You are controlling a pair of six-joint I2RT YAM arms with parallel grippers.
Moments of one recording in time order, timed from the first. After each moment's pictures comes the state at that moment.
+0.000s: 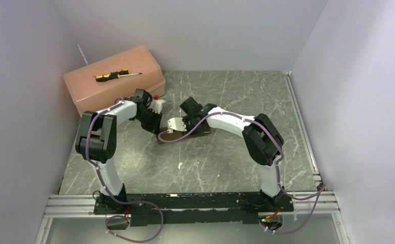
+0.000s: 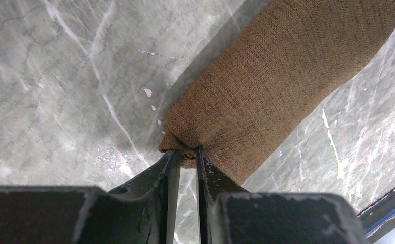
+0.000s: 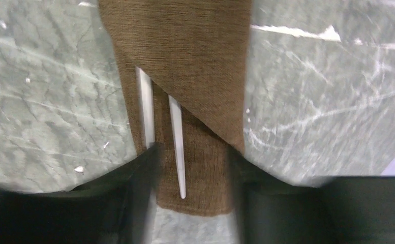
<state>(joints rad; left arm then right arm) -0.20 1.85 1.18 -0.60 0.42 0.25 0.79 2.00 1.46 -0.58 -0.03 -1.02</state>
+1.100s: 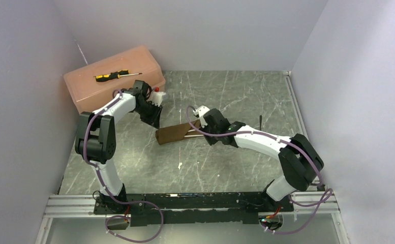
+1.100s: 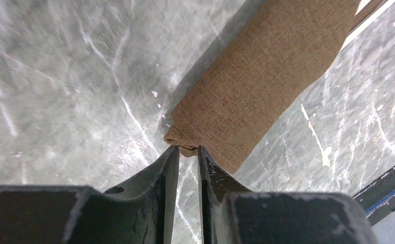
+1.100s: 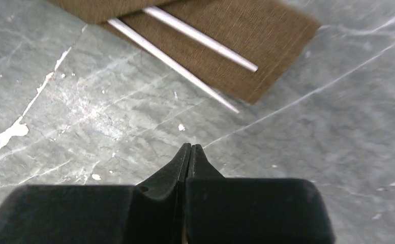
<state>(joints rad) -0.20 1.84 1.31 -0.74 0.41 0.29 0.76 1.53 0.96 -0.28 0.08 0.01</state>
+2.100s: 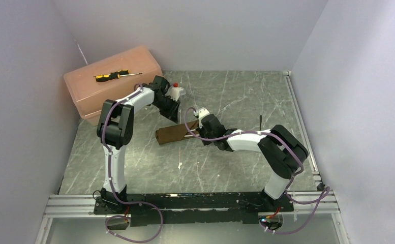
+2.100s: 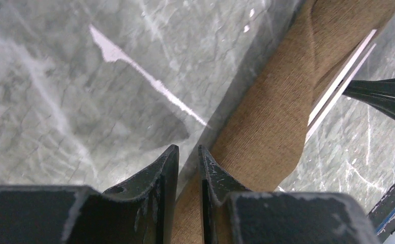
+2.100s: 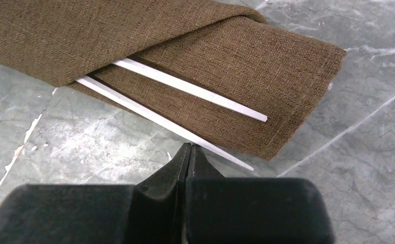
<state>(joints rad) -0.31 2.14 1.61 -0.69 0.54 0.27 0.76 1.71 0.82 0.14 0.11 0.15</state>
